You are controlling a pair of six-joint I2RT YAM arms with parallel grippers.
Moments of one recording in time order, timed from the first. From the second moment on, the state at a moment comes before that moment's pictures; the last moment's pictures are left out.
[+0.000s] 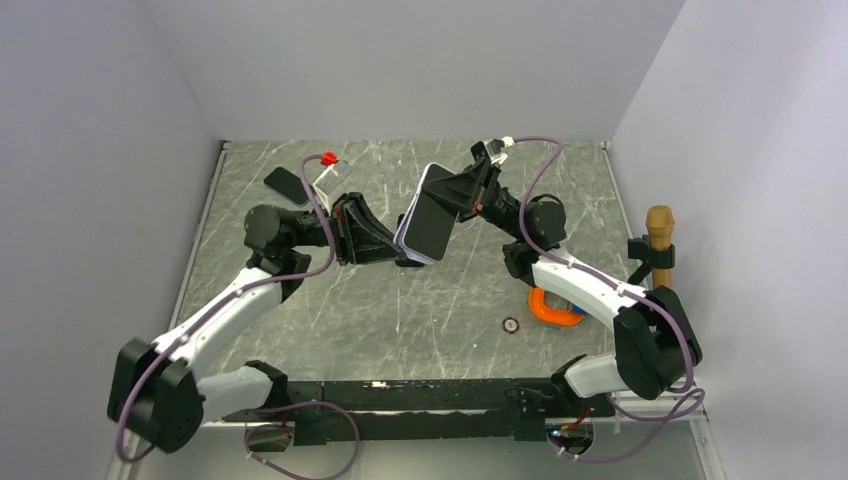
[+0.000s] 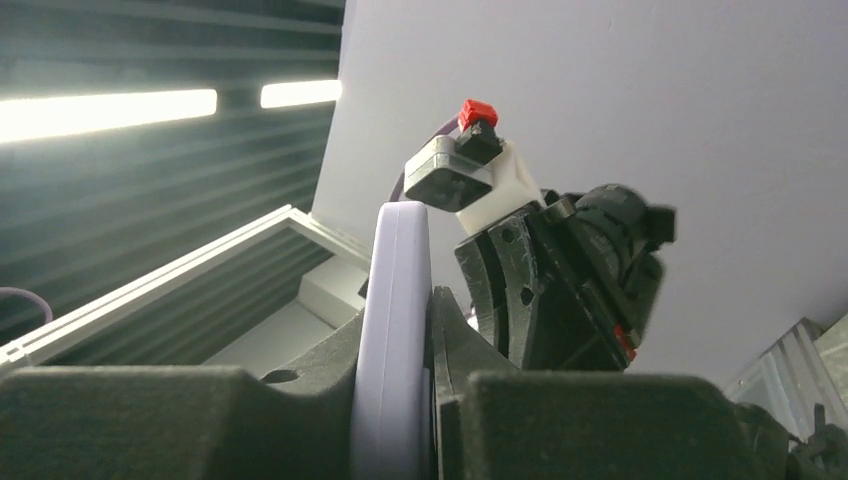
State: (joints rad) left arm -0.45 1.20 0.77 1.17 1.21 -1.16; right arm 0.57 1.38 0.84 1.24 -0.64 1.85
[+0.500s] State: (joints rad) left arm -0.50 0.91 0.90 -0.02 0.77 -0.64; right arm 0.50 1.27 0.85 0.91 -0.66 1.63
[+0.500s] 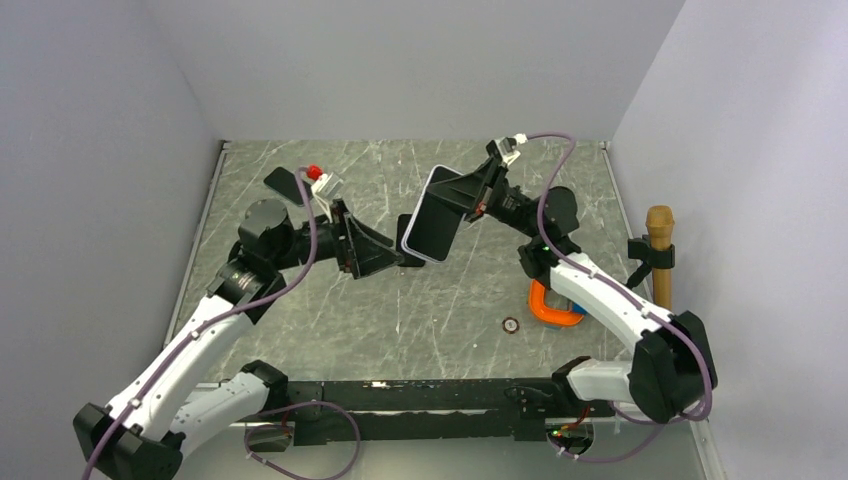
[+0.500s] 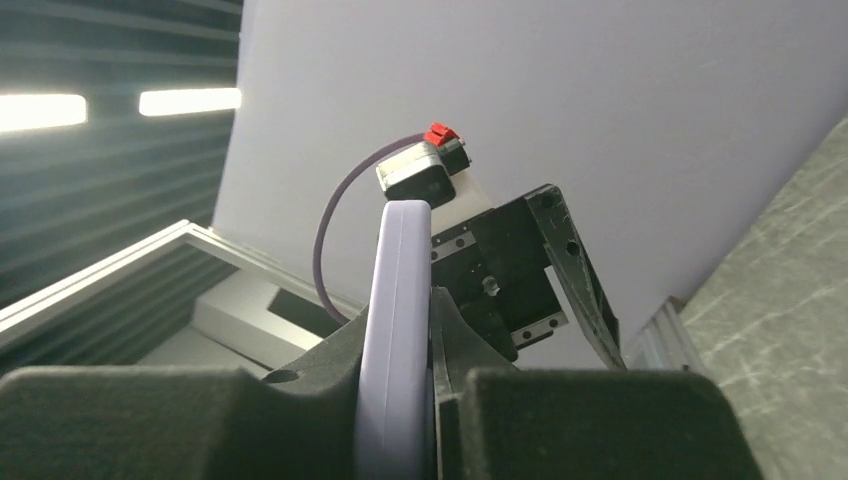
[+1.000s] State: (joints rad) left arm -0.60 0.79 0.77 0.39 0.80 -1.00; right arm 0.46 1.23 0.85 0.80 -0.71 1.52
